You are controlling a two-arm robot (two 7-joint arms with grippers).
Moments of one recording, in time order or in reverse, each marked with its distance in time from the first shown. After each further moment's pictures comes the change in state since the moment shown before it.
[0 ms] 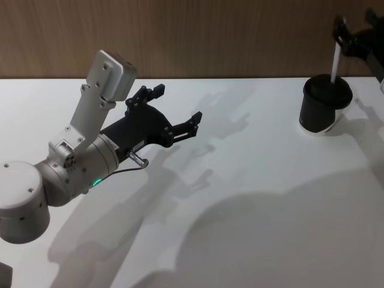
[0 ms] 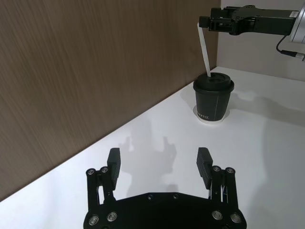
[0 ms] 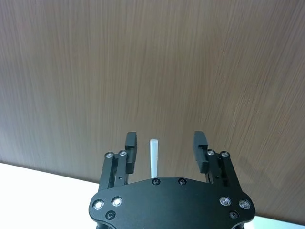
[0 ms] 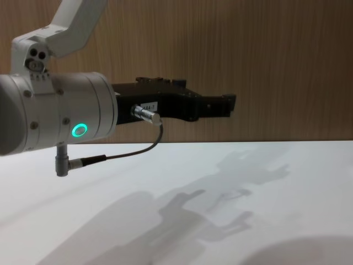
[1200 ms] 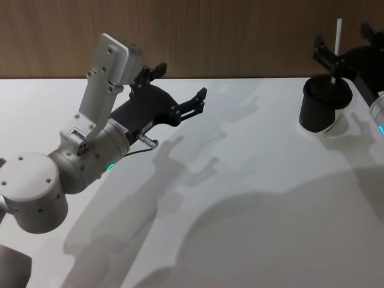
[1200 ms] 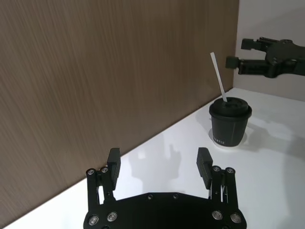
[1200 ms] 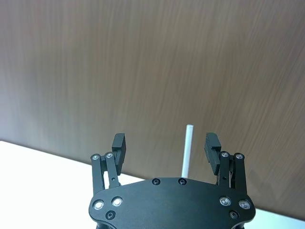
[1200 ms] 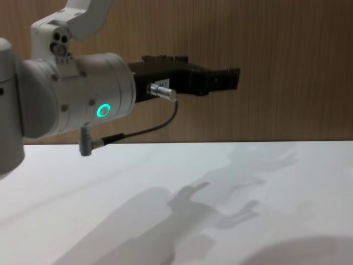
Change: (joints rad) left arm -0.034 -0.055 0.018 0.028 0.017 -0.053 0.093; right arm -0.148 -0.004 -0.010 -0.157 -0.060 -0.032 -0.037
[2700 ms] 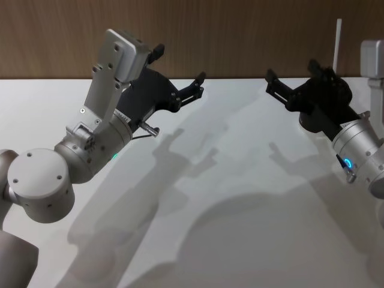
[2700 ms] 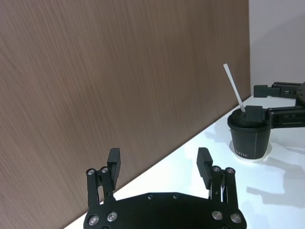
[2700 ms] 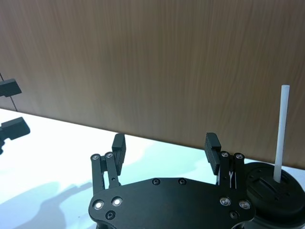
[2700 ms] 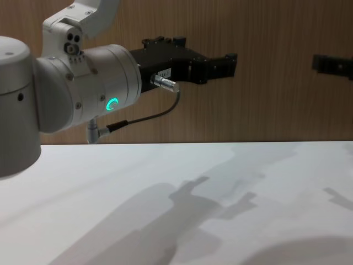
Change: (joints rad) left arm -0.052 0.010 0.041 0.063 0.048 -0.121 0.070; right arm -0.123 -0.092 -0.020 -0.142 0.098 0.128 0.077
